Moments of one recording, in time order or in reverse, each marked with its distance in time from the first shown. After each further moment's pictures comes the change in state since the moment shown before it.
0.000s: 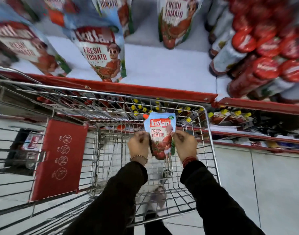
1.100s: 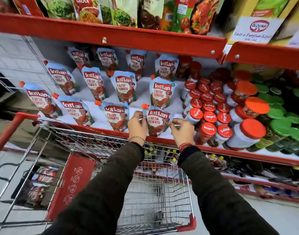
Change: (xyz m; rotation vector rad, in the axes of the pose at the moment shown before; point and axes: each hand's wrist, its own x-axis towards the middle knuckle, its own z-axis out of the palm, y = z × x) left_hand -0.012 0.250 -0.060 0.014 0.149 0.510; right_hand 0.034 -0.200 -0.126 0.031 0.089 -0.335
